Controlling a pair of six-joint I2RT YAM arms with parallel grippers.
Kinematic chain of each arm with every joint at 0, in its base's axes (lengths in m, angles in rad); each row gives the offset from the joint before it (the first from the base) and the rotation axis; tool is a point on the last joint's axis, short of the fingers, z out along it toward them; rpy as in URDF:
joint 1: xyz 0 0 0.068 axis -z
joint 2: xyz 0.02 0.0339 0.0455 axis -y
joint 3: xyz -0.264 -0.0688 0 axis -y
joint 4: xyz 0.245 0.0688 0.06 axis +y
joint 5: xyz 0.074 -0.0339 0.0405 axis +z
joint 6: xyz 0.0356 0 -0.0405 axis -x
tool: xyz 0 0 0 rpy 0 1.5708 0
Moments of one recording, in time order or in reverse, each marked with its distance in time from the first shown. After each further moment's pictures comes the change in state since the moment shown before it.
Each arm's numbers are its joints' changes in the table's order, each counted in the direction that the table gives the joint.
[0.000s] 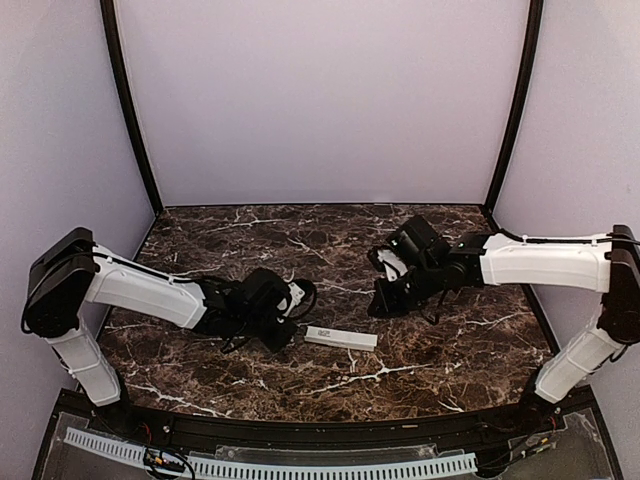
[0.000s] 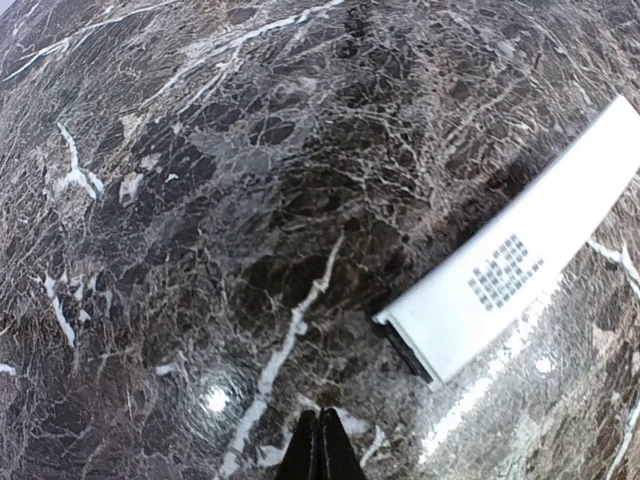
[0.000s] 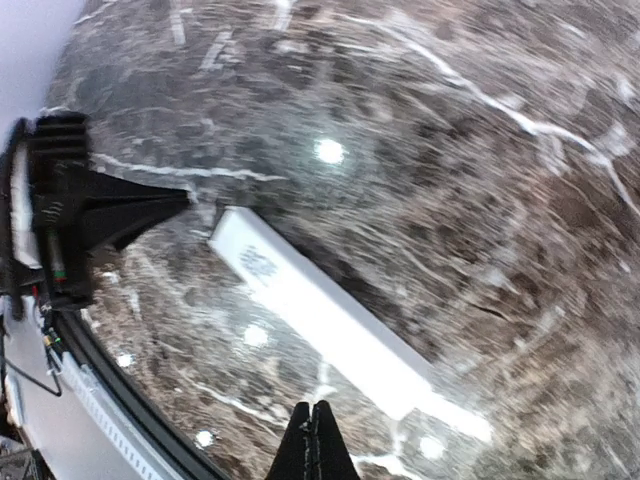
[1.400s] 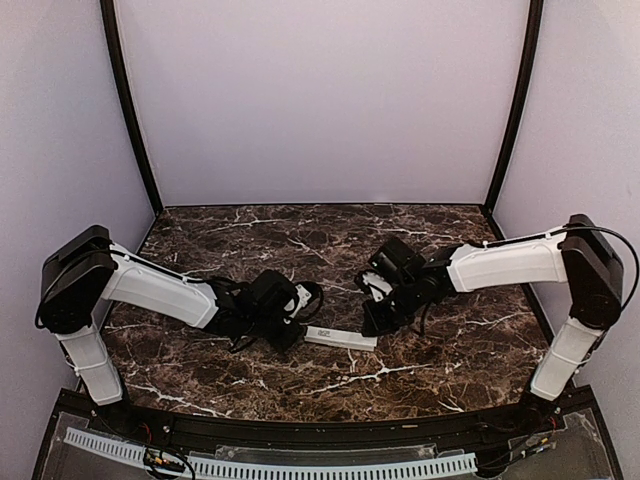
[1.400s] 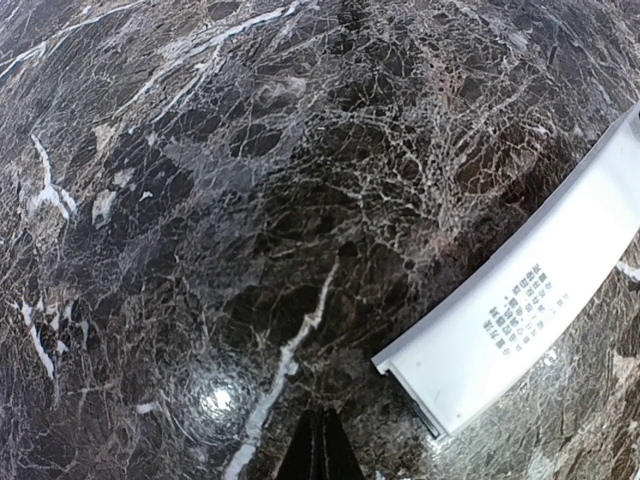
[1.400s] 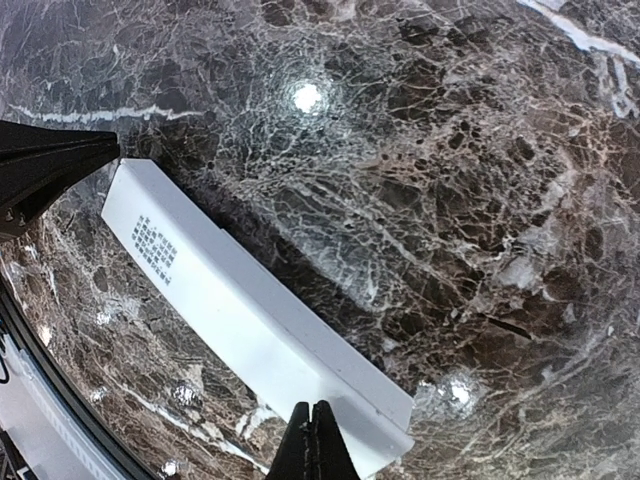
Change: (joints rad) left arm -0.011 -0.093 0.052 -0.031 -0.005 -0.019; right arm 0.008 -0.177 -0.023 -0.023 0.010 0.056
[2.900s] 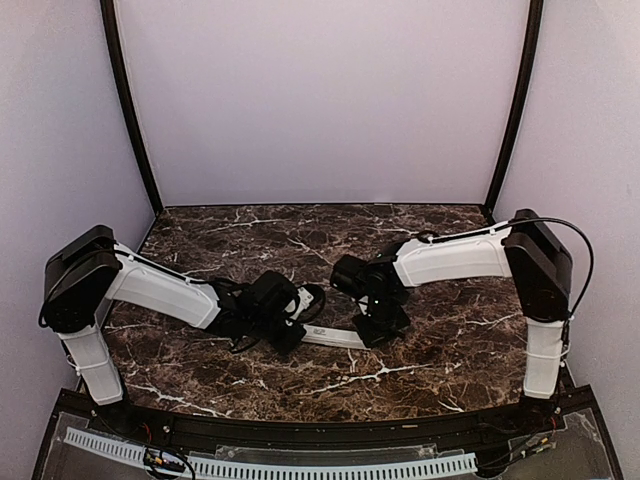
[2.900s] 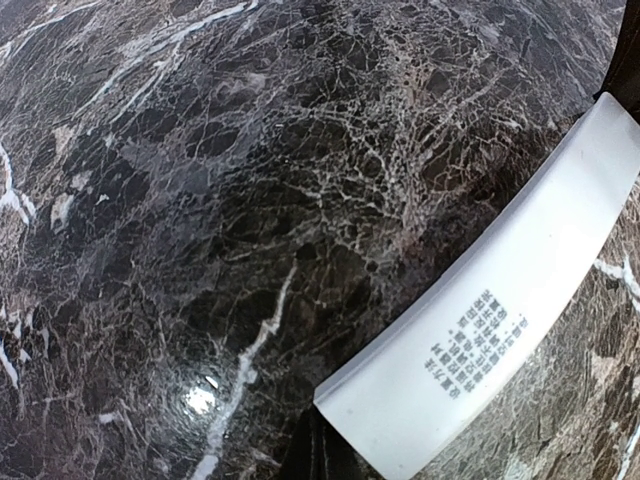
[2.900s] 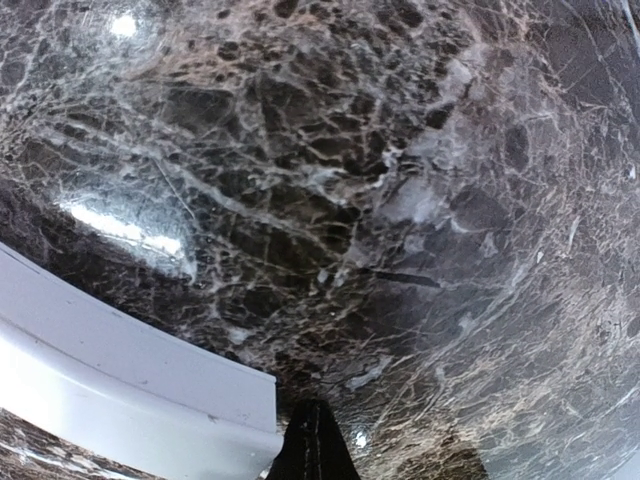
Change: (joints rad) left arm 0.000 -0.019 0.000 -0.021 -0.086 0.001; right arm -0.105 -0.277 0.346 0.512 -0.323 -0.085
